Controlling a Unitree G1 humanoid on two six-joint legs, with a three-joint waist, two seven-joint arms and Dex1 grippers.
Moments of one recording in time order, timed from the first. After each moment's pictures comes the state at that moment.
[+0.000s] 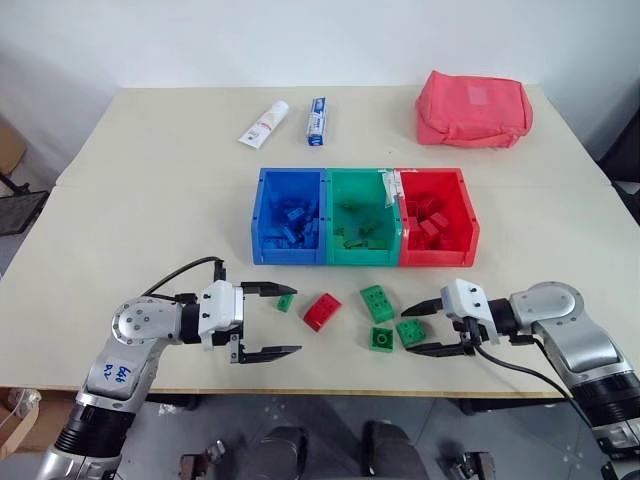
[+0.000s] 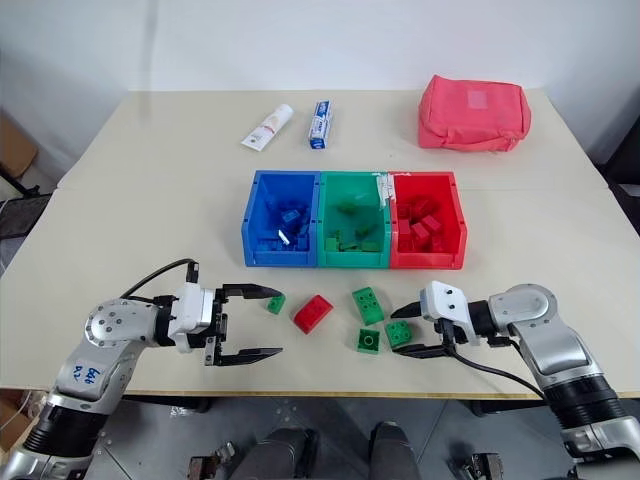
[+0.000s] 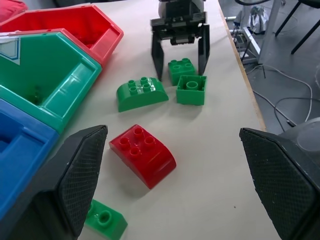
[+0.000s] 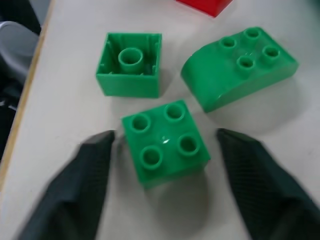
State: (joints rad) left arm -0.18 0.64 -0.04 -0.18 -0.39 0.00 -1.13; right arm -0.33 -0.80 0.16 0.10 0.24 0.04 1.37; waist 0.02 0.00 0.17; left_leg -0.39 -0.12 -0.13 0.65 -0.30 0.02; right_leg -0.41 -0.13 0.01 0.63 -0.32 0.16
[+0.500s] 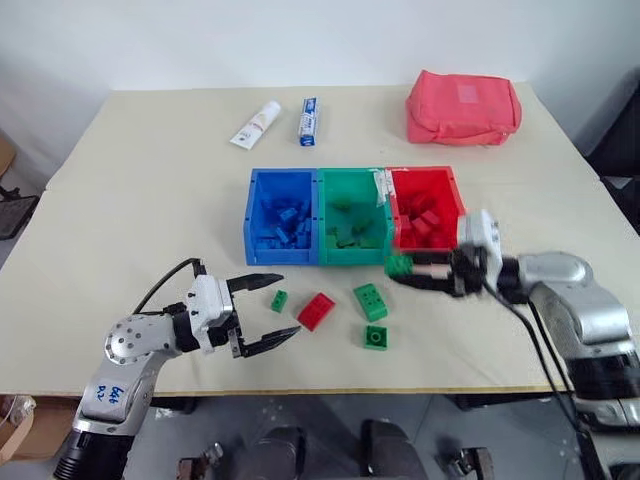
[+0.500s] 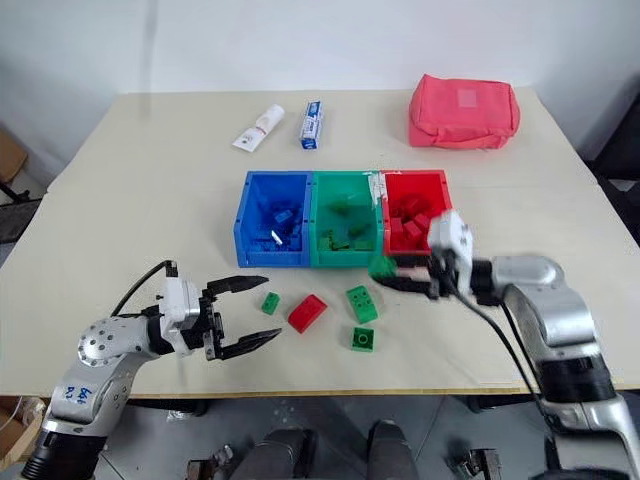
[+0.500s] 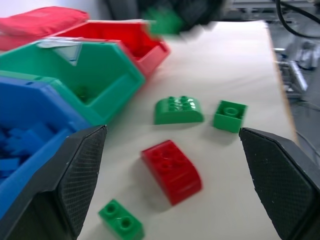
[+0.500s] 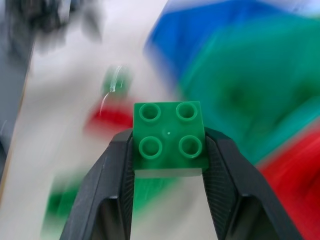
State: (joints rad) left arm -0.06 0.56 0.07 -0.28 -0.43 0.07 -0.92; right arm -0.62 -0.62 0.01 -0.03 0.50 0.52 1.07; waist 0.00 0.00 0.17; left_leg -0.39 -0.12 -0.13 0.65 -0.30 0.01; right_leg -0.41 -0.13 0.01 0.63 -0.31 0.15
